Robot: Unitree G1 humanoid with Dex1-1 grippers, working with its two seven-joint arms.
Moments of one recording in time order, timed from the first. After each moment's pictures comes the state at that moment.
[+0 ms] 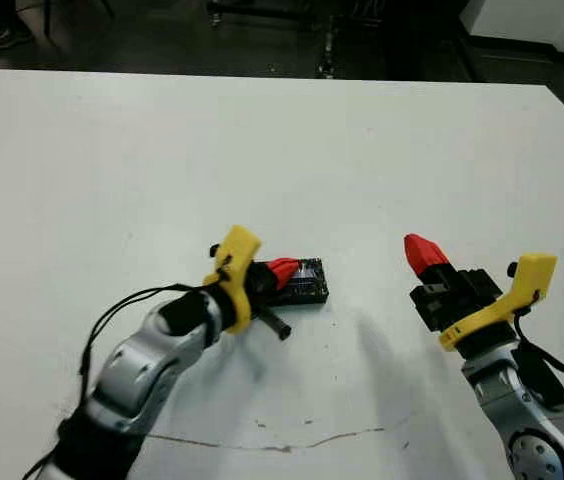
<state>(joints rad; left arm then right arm) -0.10 0.27 -0.19 -0.41 -0.39 0.78 -0.37 0.13 -0.21 -0.10 -0.56 0.60 0.49 0.15</state>
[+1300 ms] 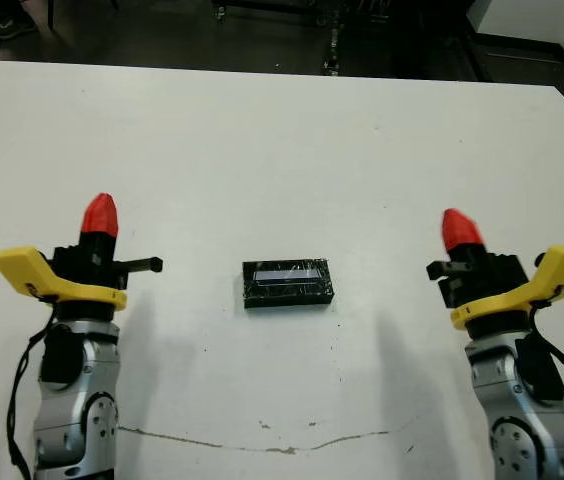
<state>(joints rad) 0.04 0.05 0.21 -0.26 -0.35 -0.02 -0.13 0.09 -0.08 -0.09 -0.53 0.32 0.24 -0.02</state>
